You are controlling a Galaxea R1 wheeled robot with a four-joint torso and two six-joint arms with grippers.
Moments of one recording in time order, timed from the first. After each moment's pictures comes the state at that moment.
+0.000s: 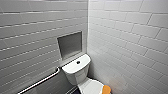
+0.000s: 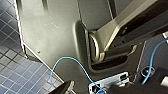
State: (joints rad) left arm 1.57 2.94 -2.55 0.15 -0.05 0.00; right arm -1.14 2.38 -1.87 0.03 0.00 0.28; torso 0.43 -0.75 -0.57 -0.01
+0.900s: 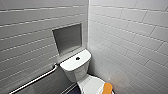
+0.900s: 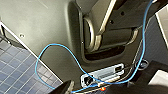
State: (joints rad) left arm 1.63 2.98 -2.56 0.15 -0.07 0.00; right arm -0.86 2.38 -1.87 0.07 -0.08 0.30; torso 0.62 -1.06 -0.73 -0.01
